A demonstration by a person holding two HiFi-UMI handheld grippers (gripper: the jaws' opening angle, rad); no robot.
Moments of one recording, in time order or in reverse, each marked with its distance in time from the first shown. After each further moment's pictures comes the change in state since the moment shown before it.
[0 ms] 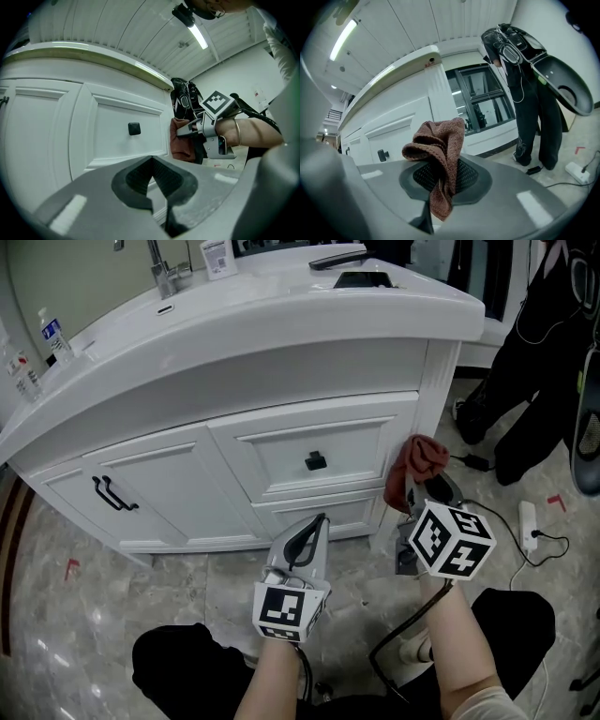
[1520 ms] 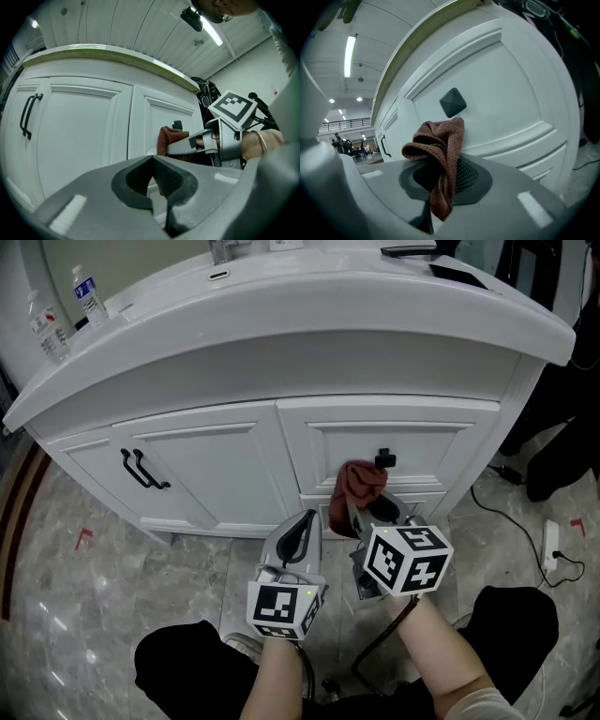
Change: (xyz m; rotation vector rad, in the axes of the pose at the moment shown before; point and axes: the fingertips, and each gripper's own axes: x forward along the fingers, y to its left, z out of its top) left arm -0.047 0.100 -0.022 -0.071 0.011 0.204; right arm 0.048 0.178 -0.113 0.045 0.226 0.388
